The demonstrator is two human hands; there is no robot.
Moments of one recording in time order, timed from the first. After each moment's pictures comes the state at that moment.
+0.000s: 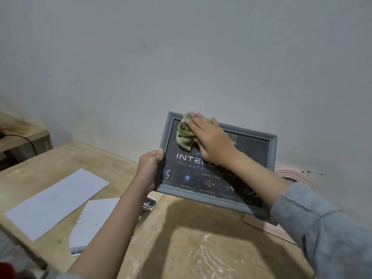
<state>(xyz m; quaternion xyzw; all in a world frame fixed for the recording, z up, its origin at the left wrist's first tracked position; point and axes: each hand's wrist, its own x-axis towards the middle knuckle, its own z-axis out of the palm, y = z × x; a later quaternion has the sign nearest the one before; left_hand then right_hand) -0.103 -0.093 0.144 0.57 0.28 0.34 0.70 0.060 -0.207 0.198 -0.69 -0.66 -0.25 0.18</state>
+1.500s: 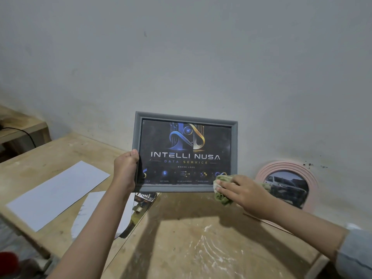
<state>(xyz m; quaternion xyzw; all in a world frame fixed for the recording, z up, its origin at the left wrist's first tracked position) -0.141 -0.068 0.130 0.51 0.43 0.40 0.63 0.087 -0.327 0.078 -0.59 -0.75 -0.30 -0.01</state>
